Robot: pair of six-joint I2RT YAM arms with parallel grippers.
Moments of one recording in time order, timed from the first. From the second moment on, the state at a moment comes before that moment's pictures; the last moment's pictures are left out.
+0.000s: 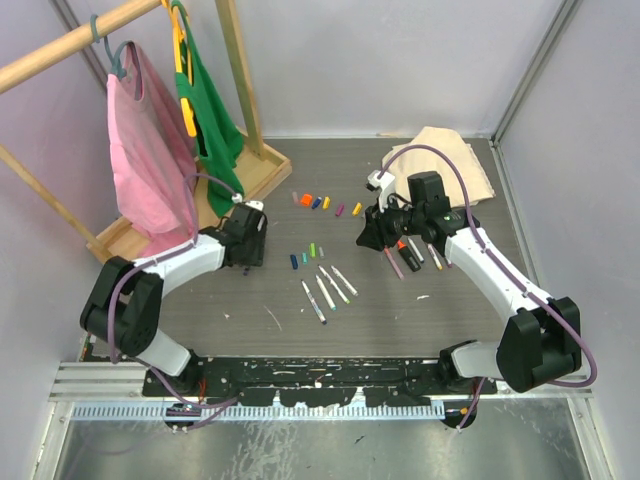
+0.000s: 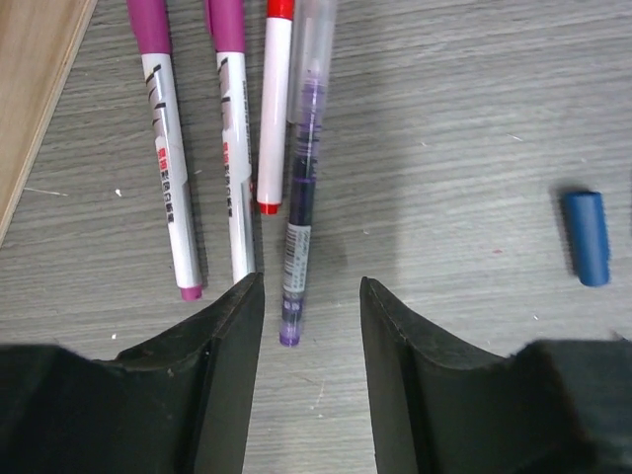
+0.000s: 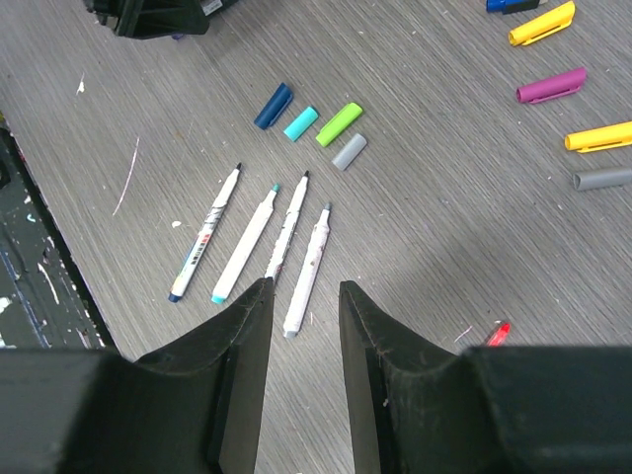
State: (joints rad) left arm -0.49 1.51 0.86 -0.34 -0.23 -0.29; right arm 0.32 1.31 1.01 -0.44 -0.65 -0.21
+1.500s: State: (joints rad) left arm -0.56 1.17 0.60 0.14 0.21 -0.52; right arm 0.30 1.29 0.95 -0.39 -0.92 -0.19
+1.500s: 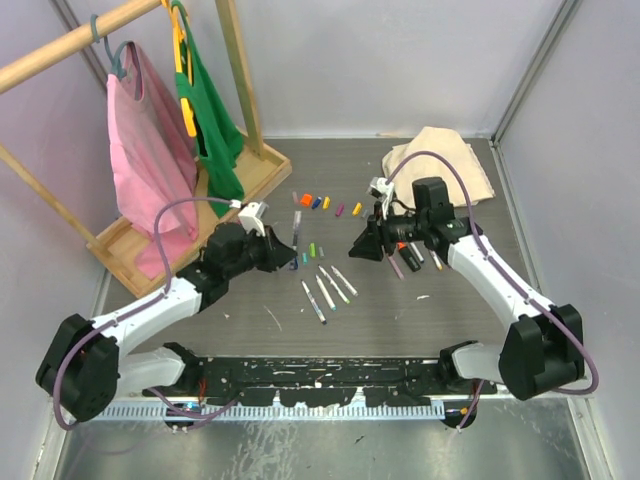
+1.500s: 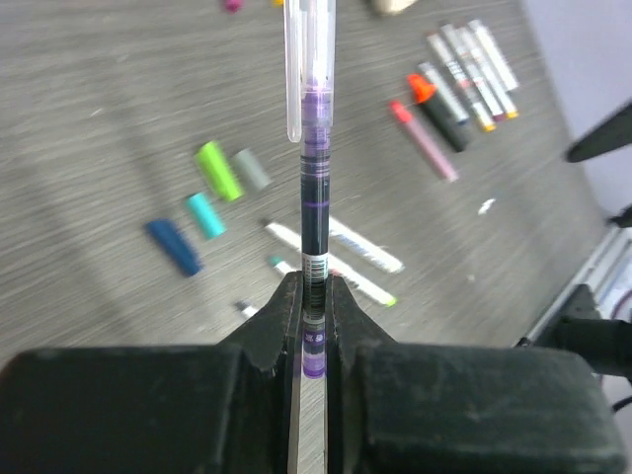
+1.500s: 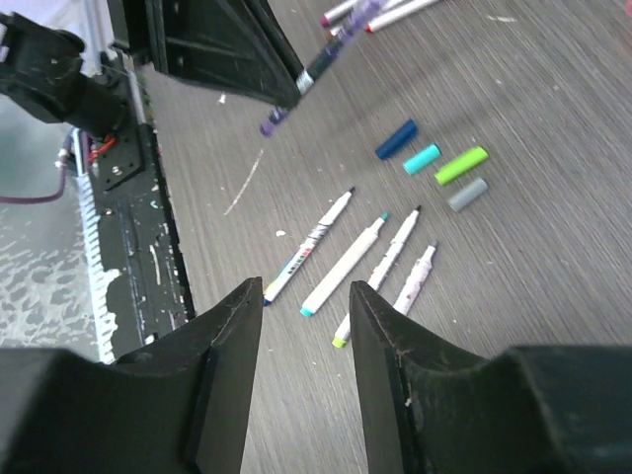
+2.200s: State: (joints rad) left arm -1.03 1.38 0.49 1.03 -0.09 -0.57; right arm 0.22 1.10 0.68 0.28 -1.19 0.29
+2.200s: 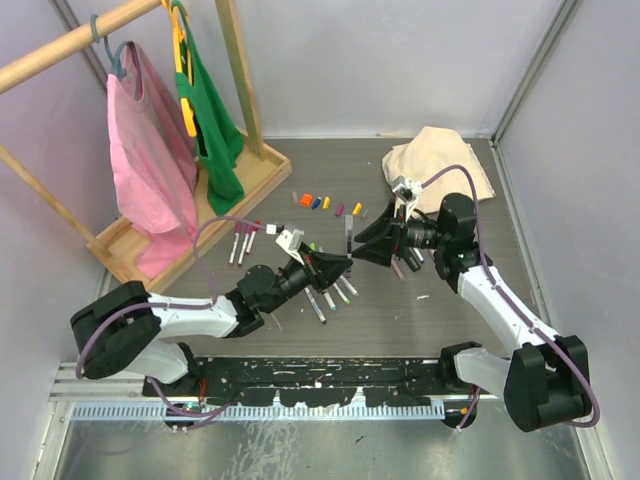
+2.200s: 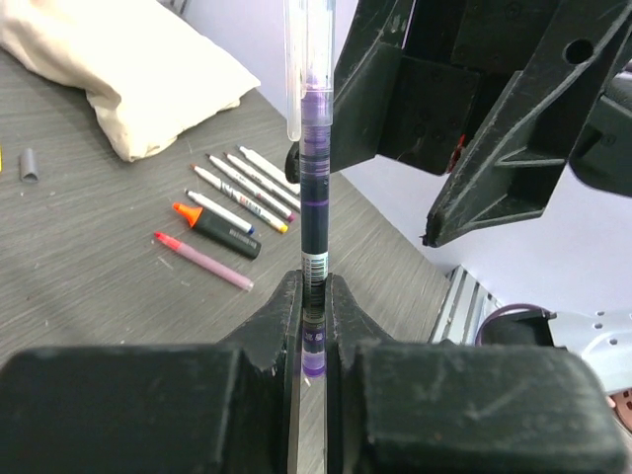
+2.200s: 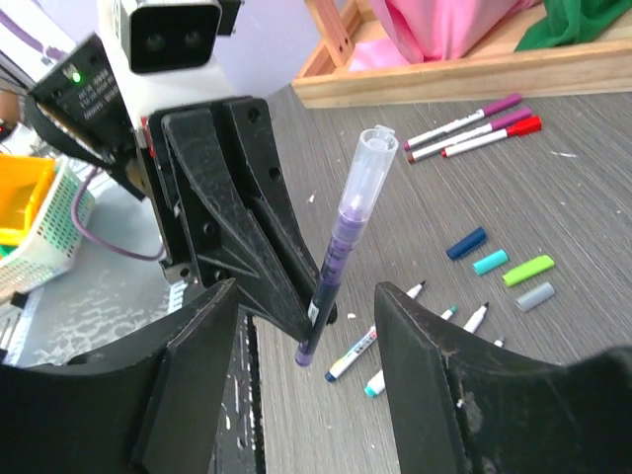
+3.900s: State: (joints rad) left arm -0.94 1.25 0.60 0.92 0.10 -0.59; right arm 0.23 1.13 0.69 0.27 -1.25 0.33
